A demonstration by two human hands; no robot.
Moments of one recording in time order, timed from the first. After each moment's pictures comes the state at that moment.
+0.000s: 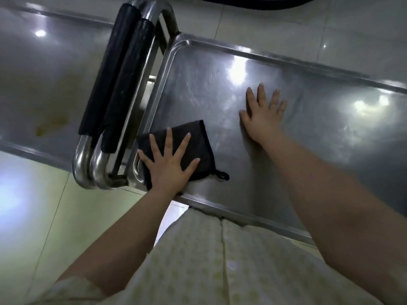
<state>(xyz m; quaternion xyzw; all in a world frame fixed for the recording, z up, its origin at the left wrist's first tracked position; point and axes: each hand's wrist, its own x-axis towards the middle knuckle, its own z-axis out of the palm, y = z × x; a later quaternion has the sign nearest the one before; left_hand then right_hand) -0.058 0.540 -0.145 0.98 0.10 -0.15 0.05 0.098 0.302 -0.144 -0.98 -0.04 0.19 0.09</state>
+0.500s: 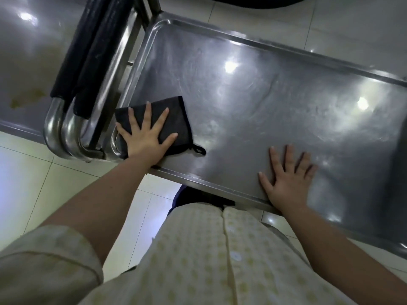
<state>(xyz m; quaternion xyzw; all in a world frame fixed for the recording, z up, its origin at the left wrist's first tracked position) -0.058 0.538 -0.145 0.98 0.10 -0.16 0.03 -0.117 0.155 -0.157 -0.98 0.01 0.18 0.01</state>
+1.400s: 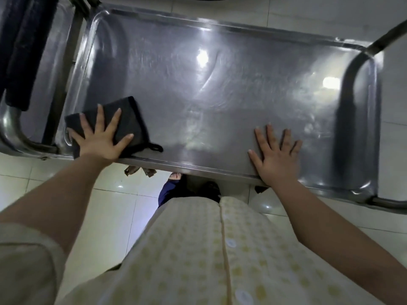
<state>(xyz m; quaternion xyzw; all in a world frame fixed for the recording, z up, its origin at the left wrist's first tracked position) -0.095 0.531 -0.137 0.97 0.10 -0.21 0.02 -0.145 0.070 -0.152 -0.98 0.02 0.19 0.04</state>
